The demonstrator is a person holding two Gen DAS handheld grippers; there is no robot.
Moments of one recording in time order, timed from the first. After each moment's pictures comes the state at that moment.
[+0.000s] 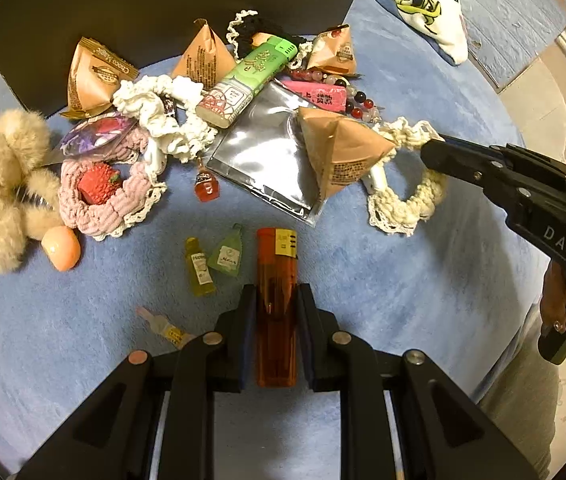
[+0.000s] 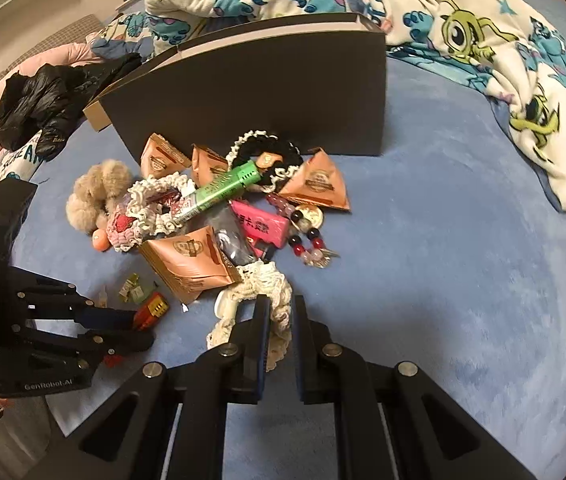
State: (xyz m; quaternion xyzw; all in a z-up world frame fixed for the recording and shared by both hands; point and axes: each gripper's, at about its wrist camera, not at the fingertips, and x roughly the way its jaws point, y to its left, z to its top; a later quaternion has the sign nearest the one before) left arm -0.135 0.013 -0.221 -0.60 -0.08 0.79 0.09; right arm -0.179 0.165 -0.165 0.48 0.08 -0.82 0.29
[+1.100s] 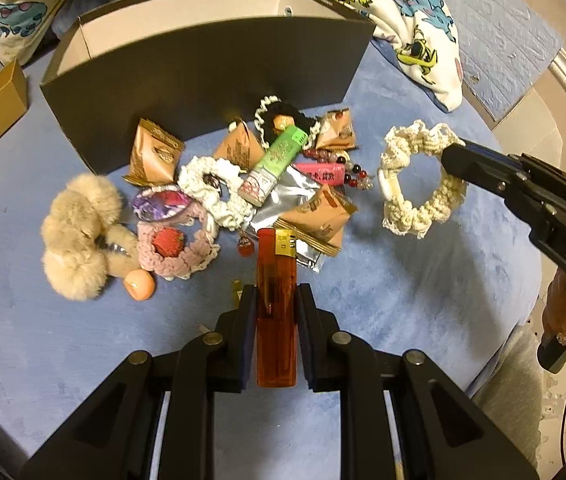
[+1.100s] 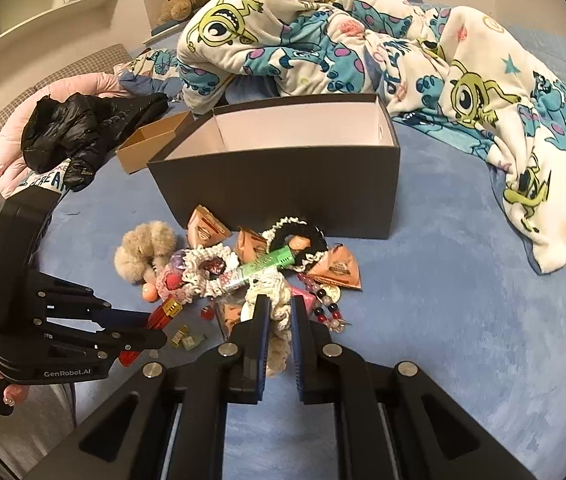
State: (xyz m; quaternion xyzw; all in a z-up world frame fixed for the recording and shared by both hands) left arm -0.128 -0.011 -0.149 -0.56 -0.08 0.82 0.06; right arm -0.168 0.160 -0.093 0.40 0.07 -0.85 0.33
